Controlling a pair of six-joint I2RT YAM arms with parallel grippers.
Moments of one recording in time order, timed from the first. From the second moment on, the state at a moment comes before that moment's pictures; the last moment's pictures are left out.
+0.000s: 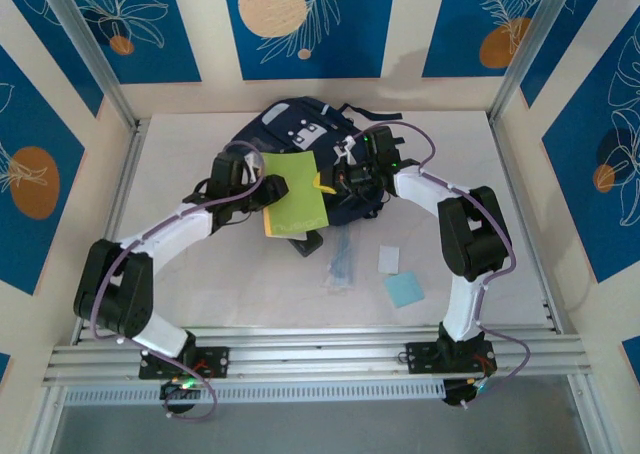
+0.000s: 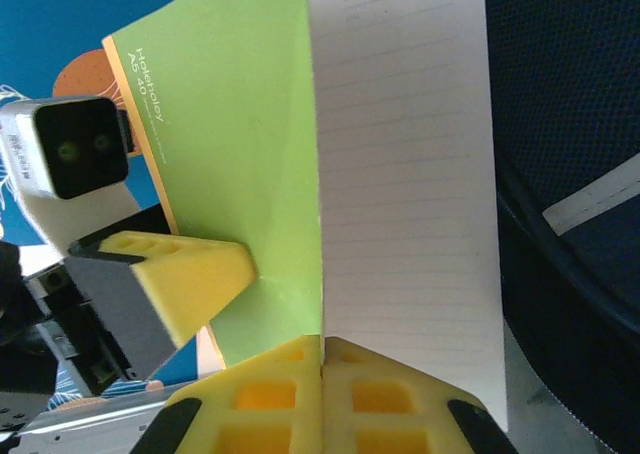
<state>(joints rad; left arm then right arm) -0.38 1.51 0.96 -0.09 0.38 -0.76 0.36 1.90 1.31 -0.13 -0.99 0.78</state>
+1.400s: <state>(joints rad) -0.37 1.39 0.99 0.17 0.04 -0.99 0.72 1.66 1.00 0.39 -0.51 1.22</state>
